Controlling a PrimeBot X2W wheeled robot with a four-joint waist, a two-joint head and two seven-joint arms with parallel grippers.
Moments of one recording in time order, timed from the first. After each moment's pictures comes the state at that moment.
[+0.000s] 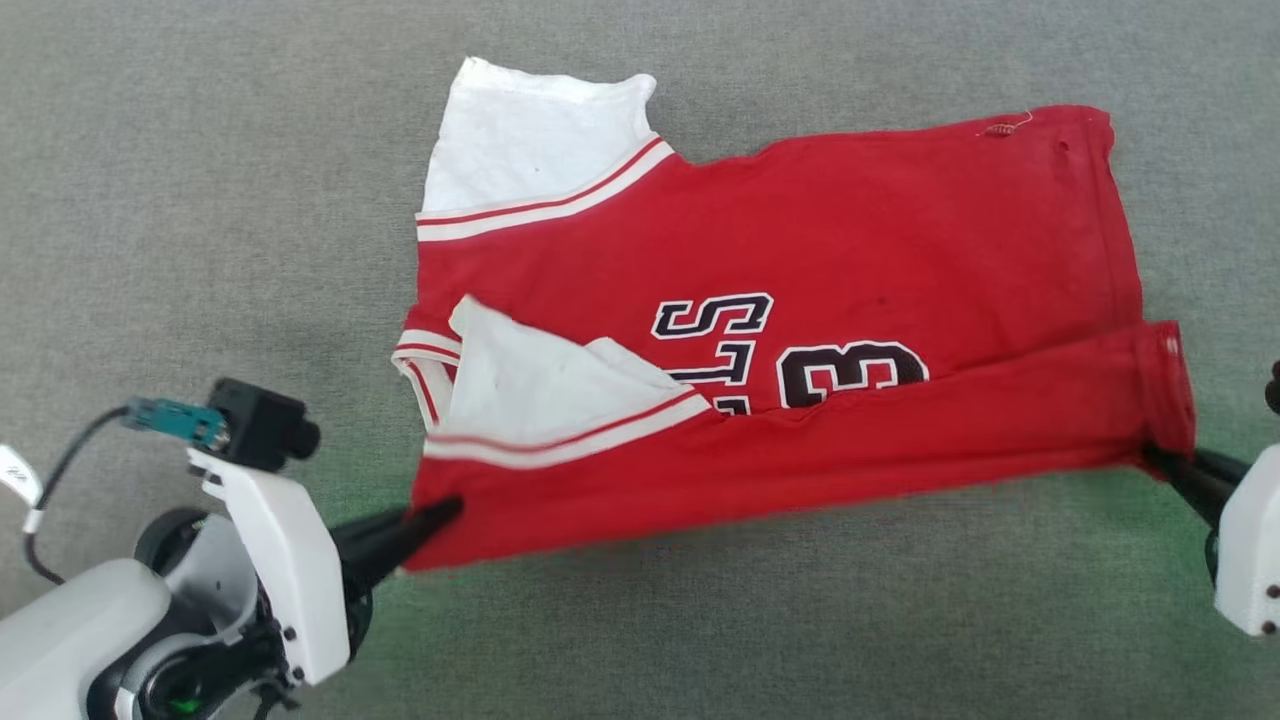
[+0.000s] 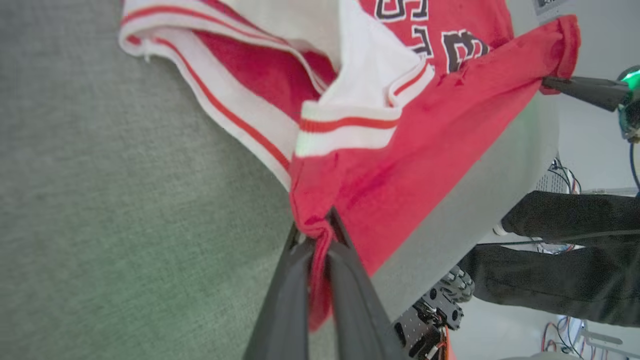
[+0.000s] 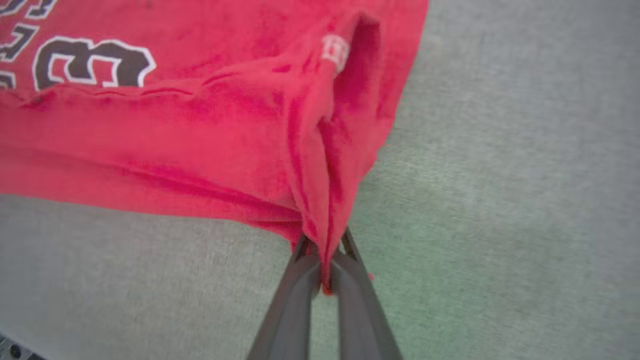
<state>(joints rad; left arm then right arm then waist) -0.57 0.98 -1.00 -0.14 -1.44 0.03 0.25 -0.11 -0.59 0.00 -0.16 0.65 0.13 0.80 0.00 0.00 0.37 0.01</state>
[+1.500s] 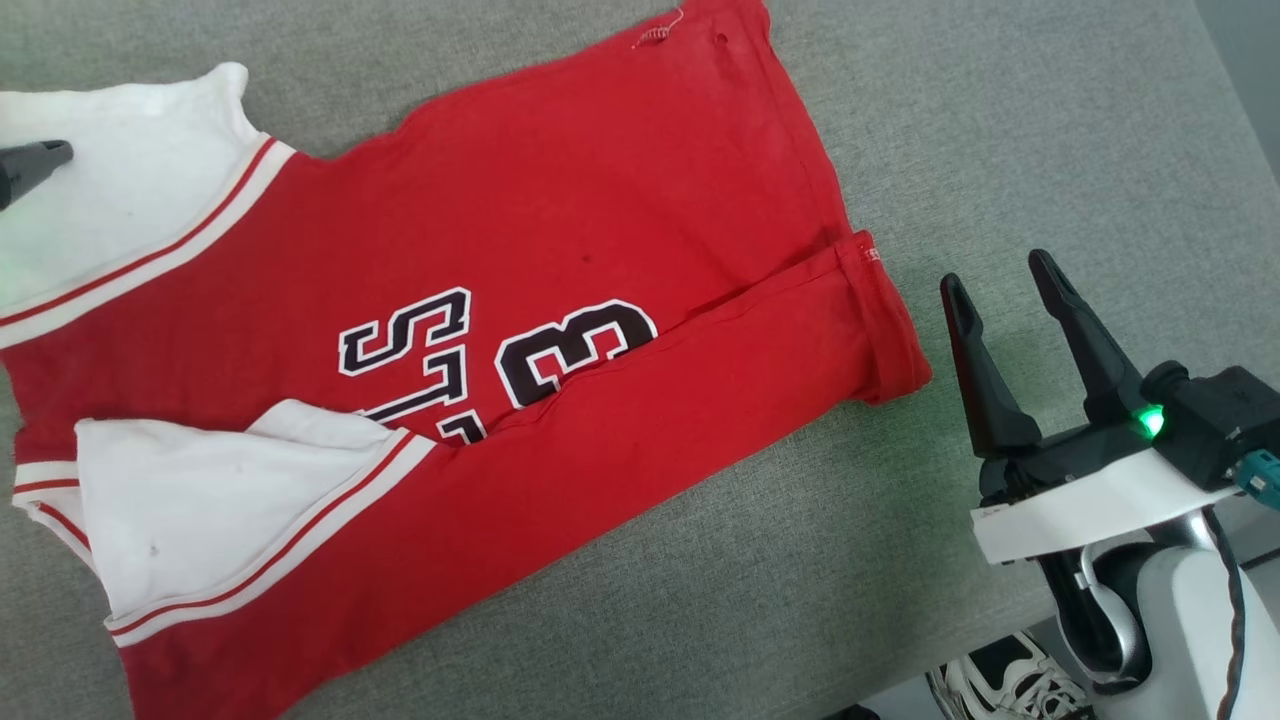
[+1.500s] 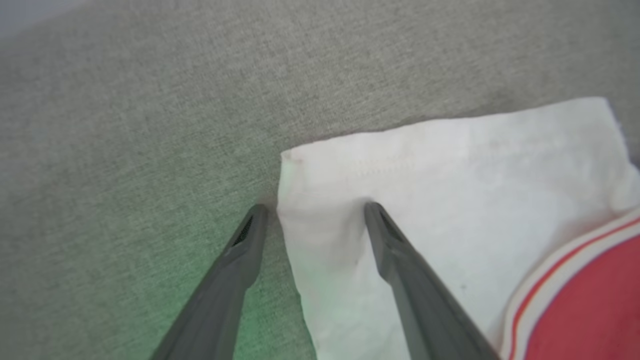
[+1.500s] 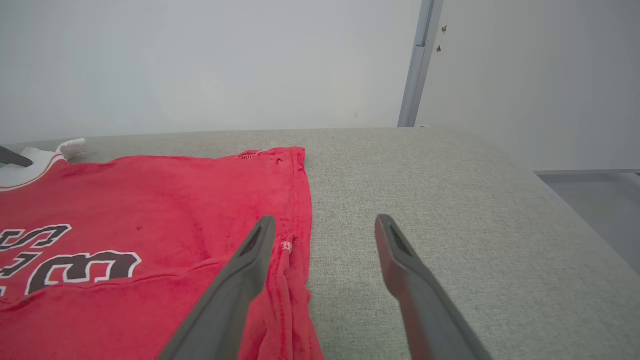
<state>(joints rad) -1.26 0.90 -0.98 0.72 -1.21 -0.06 0.69 -0.22 -0.17 0.11 -0.05 0.32 0.13 -0.10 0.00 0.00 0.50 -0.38</state>
